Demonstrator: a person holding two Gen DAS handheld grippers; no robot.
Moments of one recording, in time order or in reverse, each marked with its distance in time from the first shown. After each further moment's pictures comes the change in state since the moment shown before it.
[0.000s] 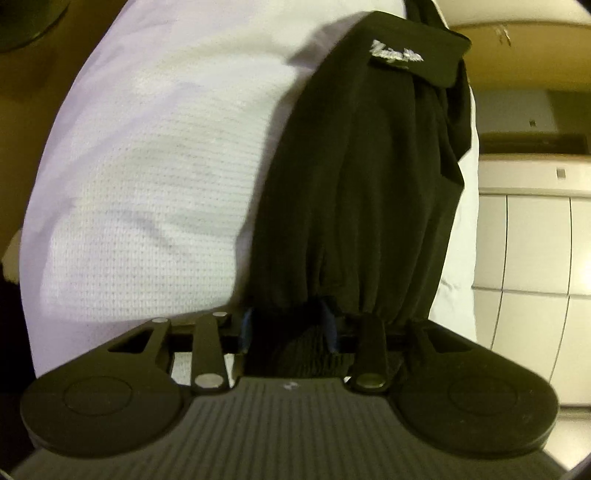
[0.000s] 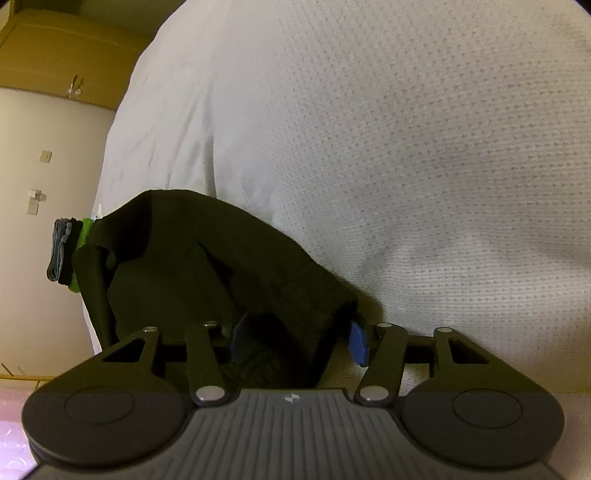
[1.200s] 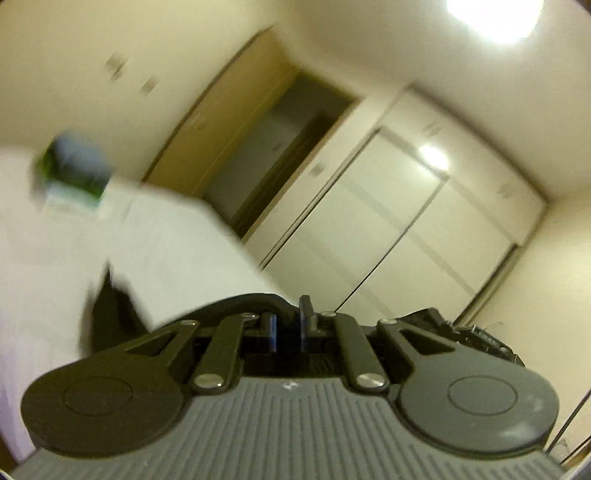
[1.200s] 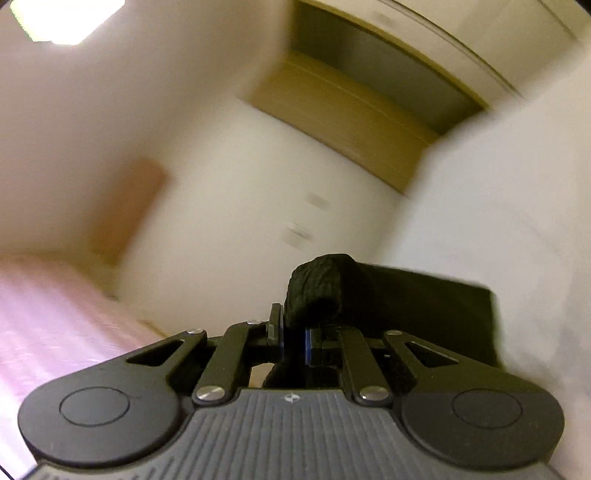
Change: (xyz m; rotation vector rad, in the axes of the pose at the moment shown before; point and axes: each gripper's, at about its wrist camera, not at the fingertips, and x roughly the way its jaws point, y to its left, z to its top) left arm -0.379 -0.323 -0.009 0.870 -0.409 -0.496; right arm -0.327 0.275 -0.011 -0.417 -0.292 0.779
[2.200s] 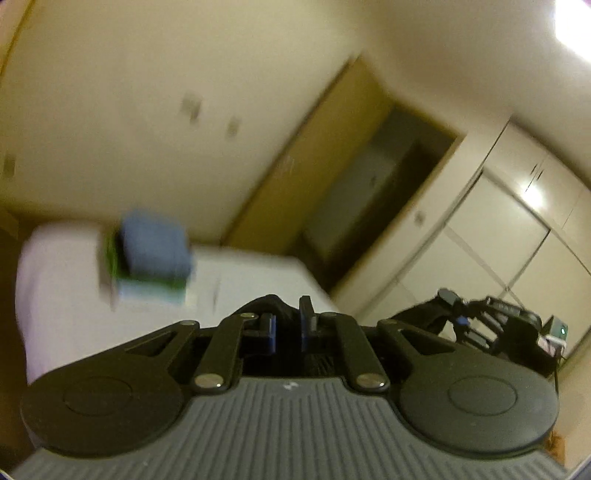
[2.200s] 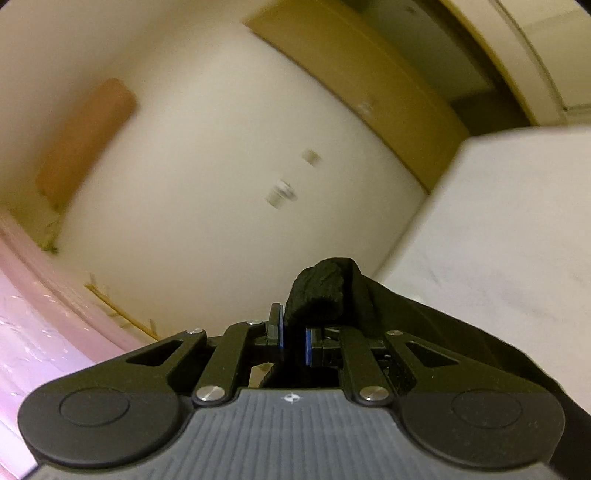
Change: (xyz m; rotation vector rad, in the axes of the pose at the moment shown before) left arm 0.132 0.104 0.315 -0.023 -0.079 0.356; right arm 0.480 0.108 0.144 -0.131 0.199 -0.166
